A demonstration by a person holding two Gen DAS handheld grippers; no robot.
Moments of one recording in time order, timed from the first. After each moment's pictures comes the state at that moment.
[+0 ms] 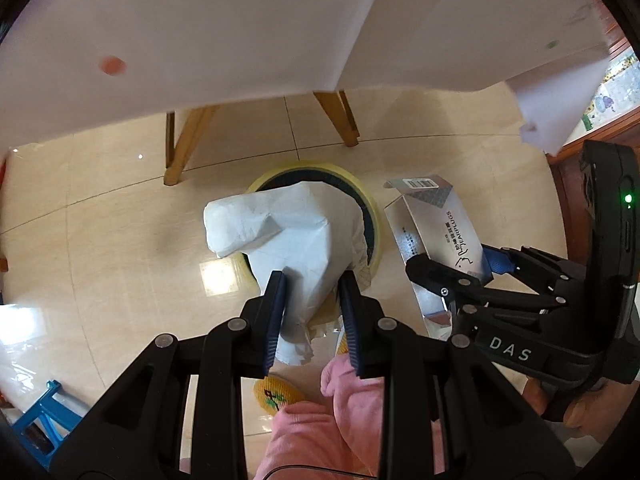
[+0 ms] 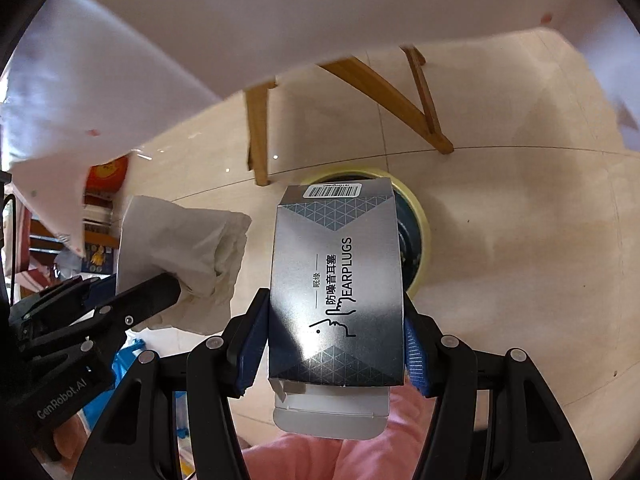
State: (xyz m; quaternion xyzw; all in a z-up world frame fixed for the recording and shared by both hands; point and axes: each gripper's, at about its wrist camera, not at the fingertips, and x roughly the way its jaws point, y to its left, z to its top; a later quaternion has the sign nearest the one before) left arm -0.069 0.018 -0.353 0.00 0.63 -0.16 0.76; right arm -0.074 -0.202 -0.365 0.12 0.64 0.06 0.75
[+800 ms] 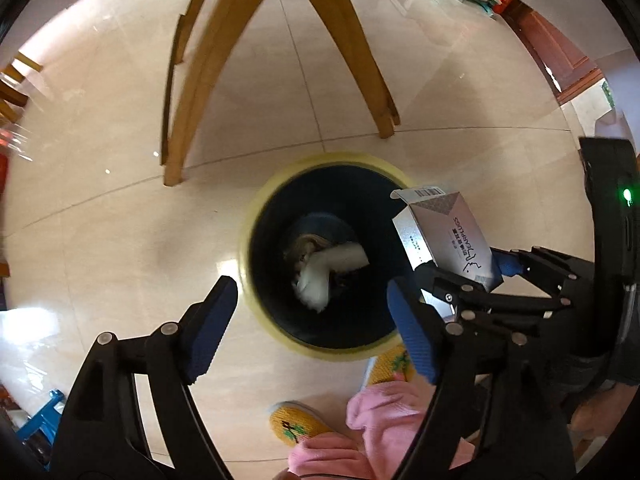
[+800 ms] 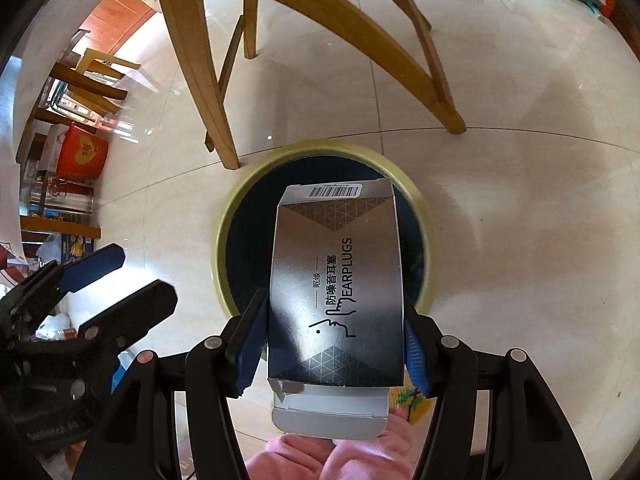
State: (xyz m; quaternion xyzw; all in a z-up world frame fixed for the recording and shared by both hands) left arm -0.033 -0.009 -0.453 0.03 0.64 -0.12 0.76; right arm -0.020 -0.218 -0.491 0.11 0.67 0.07 0.73
